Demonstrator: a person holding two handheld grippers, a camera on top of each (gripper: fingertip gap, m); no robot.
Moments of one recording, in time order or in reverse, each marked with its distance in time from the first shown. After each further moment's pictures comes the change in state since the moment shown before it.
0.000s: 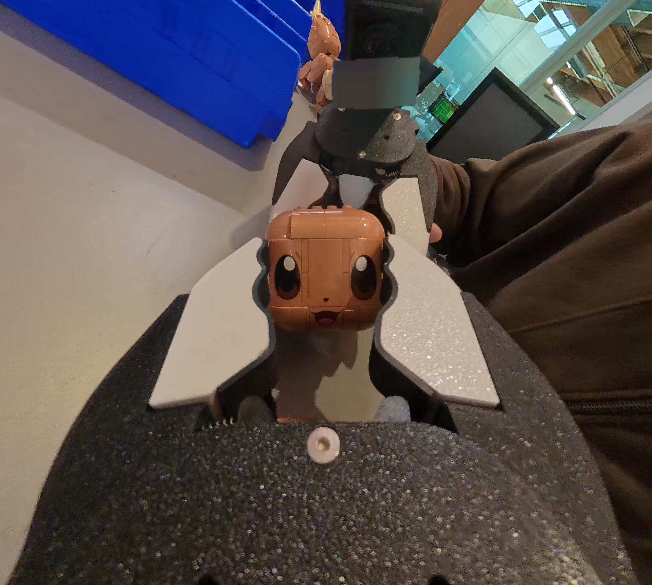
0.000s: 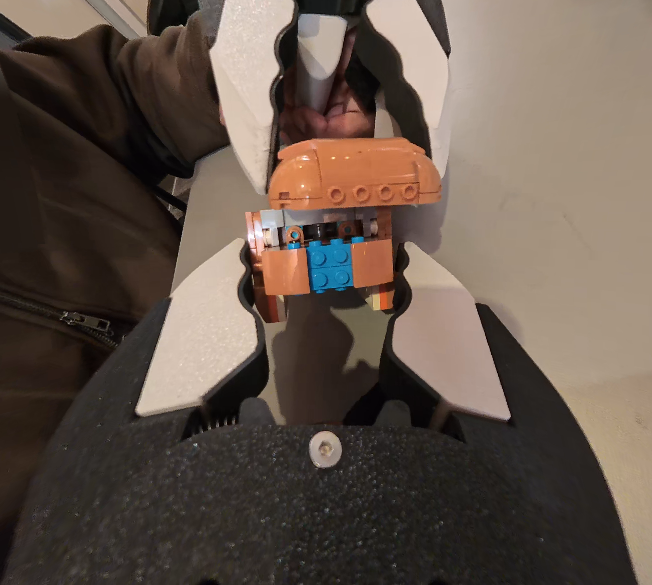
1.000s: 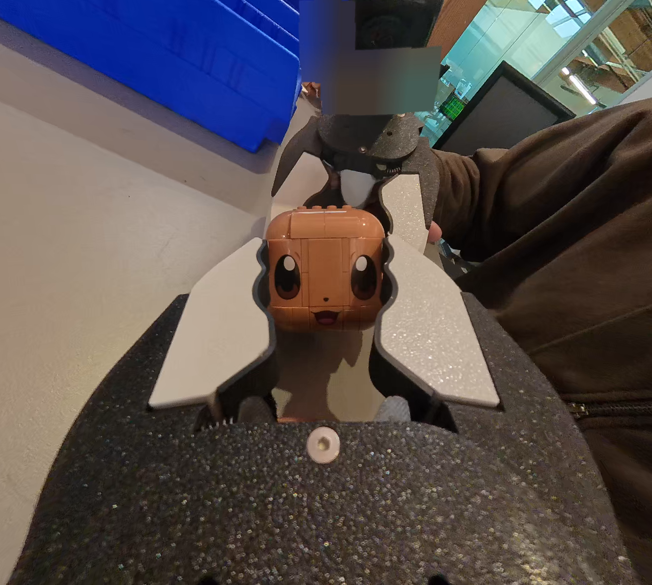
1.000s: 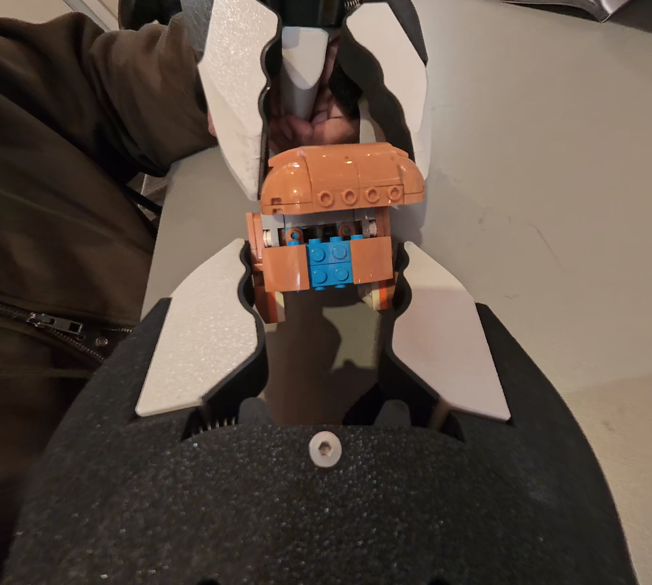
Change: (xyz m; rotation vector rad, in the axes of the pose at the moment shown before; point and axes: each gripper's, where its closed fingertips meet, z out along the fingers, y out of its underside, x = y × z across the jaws) left arm -0.001 0.002 -0.006 0.023 -0.026 0.065; right arm 0.007 -0.005 0.003 0.008 0.073 -0.051
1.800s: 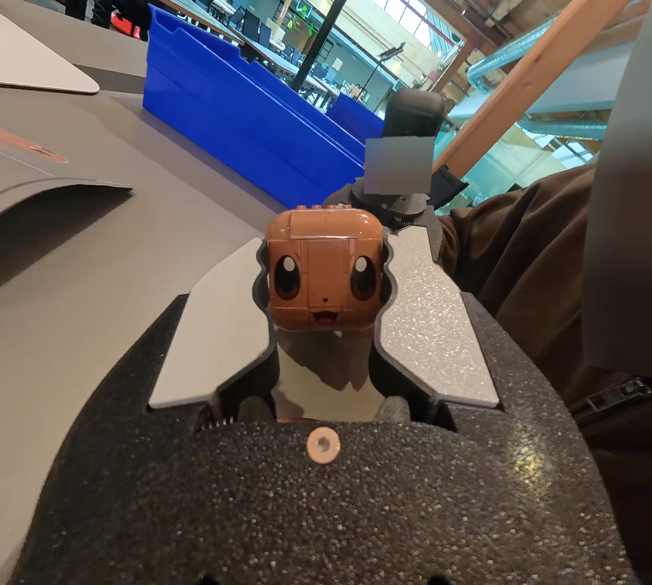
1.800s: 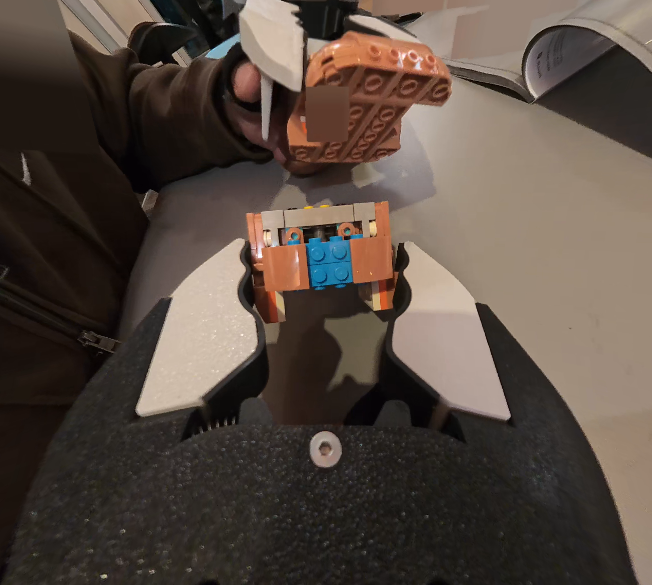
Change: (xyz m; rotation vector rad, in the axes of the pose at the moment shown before) left arm -0.046 -0.042 -0.052 0.306 -0.118 -0.067; right arm 0.029 -0.030 0.001 0.082 -0.023 -0.047
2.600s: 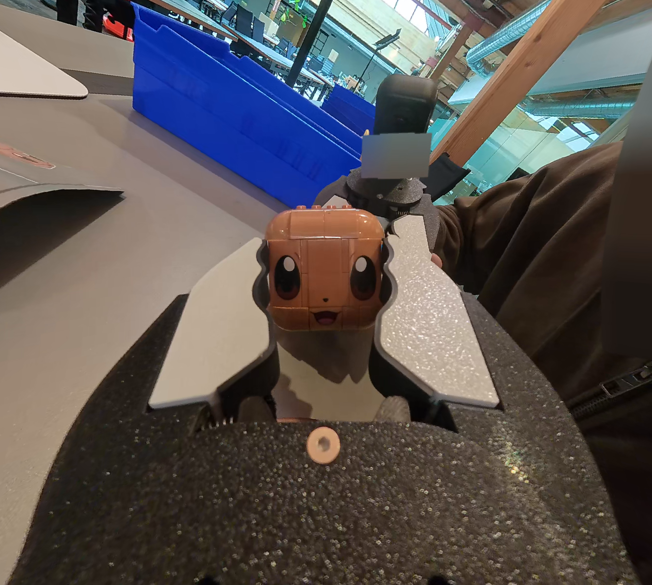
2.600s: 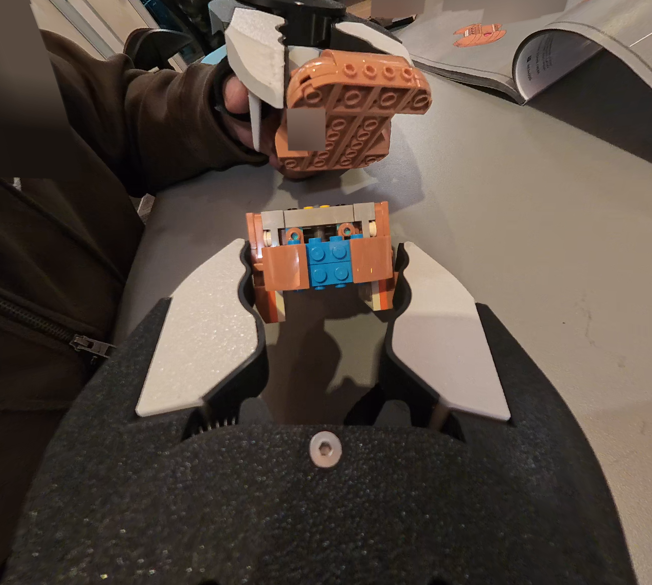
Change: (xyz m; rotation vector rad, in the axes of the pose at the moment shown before) left arm 0.006 0.005 0.001 -0.021 0.009 0.049; right arm 0.001 -0.001 -0.002 0.011 0.015 0.005
